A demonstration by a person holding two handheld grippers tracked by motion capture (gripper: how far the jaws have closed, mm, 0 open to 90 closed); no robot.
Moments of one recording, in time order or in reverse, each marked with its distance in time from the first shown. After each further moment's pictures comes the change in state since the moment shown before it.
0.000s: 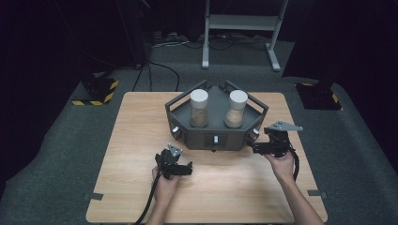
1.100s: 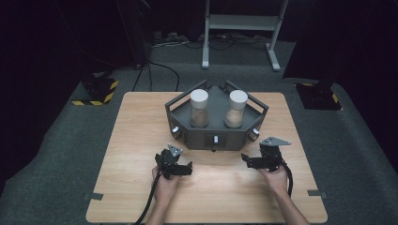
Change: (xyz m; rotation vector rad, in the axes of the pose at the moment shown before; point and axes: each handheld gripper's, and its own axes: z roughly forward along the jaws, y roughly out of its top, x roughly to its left) left arm 0.000 0.000 0.000 0.000 0.000 0.000; right arm 0.019 -0.038 0.023 0.118 -0.037 -0.001
